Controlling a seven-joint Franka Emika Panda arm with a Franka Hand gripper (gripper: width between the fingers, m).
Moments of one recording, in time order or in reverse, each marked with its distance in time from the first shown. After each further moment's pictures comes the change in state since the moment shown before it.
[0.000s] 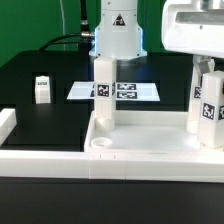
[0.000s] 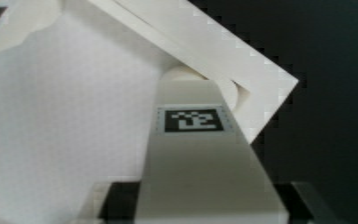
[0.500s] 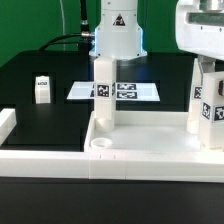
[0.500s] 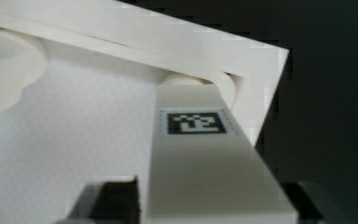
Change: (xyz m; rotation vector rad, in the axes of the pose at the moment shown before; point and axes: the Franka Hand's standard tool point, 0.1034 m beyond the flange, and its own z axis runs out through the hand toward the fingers) arm 0.000 0.000 0.001 0.003 -0.009 0.235
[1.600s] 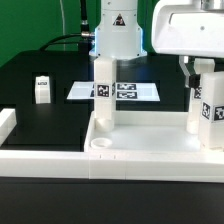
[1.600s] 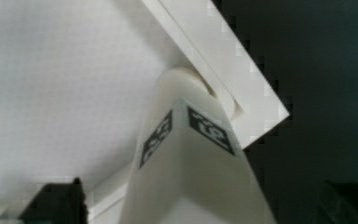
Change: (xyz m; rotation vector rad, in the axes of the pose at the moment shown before) arm -0.002 -0.003 -0.002 -0.001 0.013 -0.742
